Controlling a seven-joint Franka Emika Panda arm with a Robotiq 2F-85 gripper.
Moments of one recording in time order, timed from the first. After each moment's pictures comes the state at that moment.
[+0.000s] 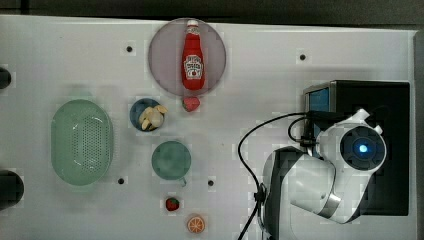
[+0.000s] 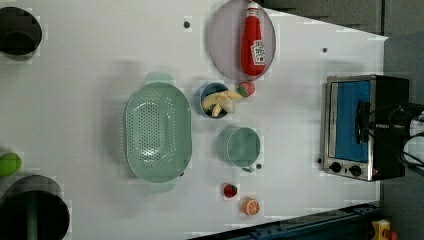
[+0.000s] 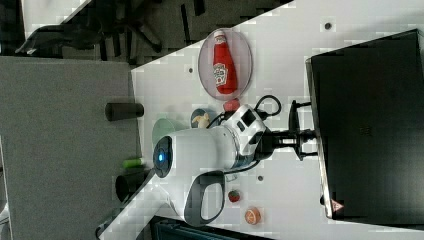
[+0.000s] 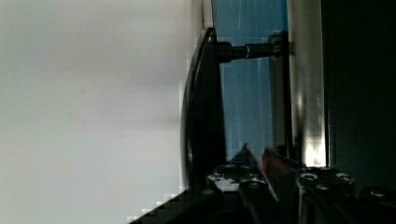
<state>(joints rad) -0.07 0.15 -0.43 -2.28 -0.22 0.92 -1.04</state>
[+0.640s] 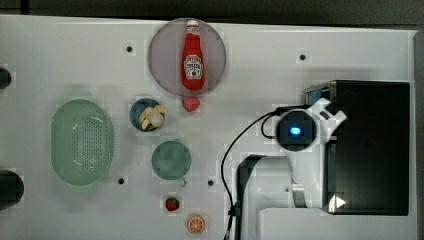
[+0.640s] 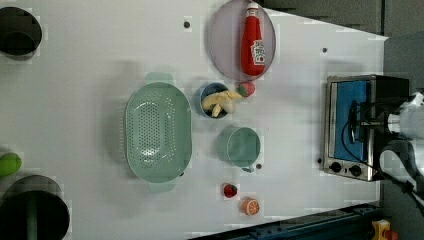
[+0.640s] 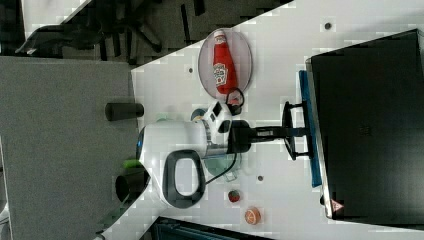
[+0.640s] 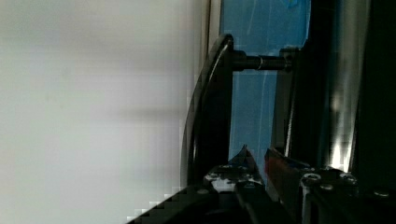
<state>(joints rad) -0.01 0.15 -0.35 -2.30 -0.61 0.87 -0.70</state>
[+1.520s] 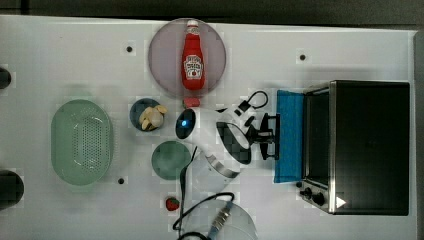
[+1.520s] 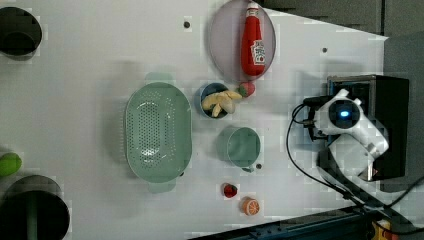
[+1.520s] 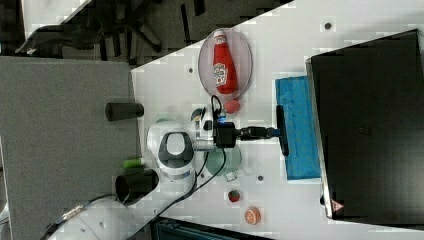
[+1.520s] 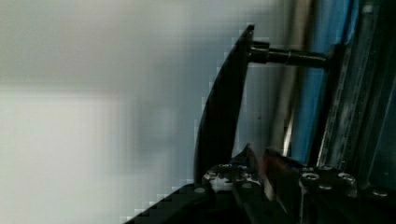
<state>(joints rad) 0.16 0.40 -0.19 -2.28 -0.94 0.73 -0.12</state>
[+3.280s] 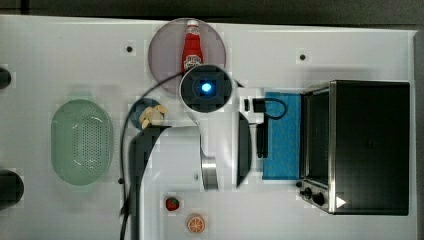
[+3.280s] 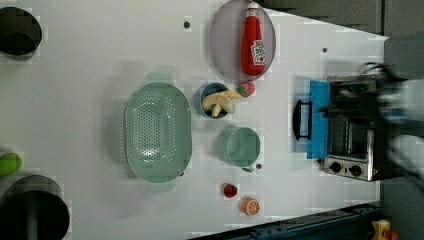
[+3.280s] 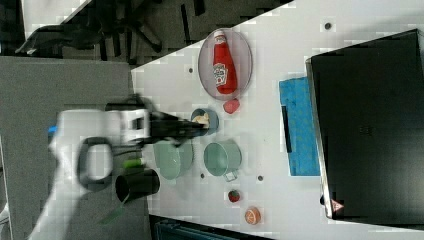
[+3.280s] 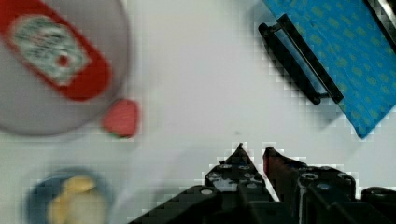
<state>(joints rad) 0.21 0.00 -0.18 -2.10 -0.09 0.46 0.01</state>
